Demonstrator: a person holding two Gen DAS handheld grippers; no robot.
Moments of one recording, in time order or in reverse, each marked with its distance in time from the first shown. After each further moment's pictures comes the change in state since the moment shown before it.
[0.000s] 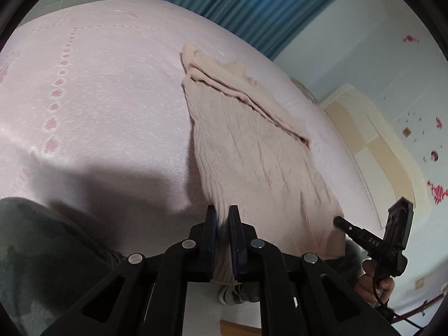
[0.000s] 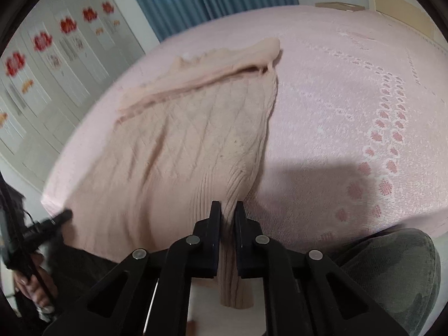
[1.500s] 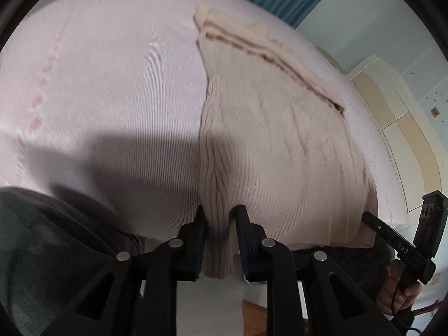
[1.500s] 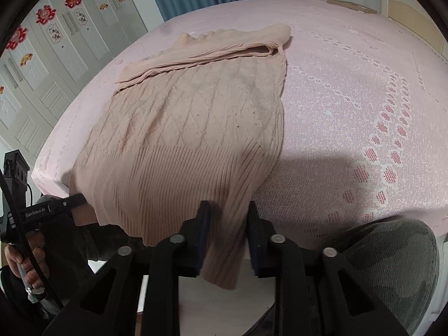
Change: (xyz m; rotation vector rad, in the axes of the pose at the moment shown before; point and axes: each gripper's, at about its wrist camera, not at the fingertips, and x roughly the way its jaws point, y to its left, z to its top) left arm 0.043 -0.004 -0.010 0.041 0.147 0.154; right arm 0.020 0.016 -0.018 -0.117 0.115 -0.082
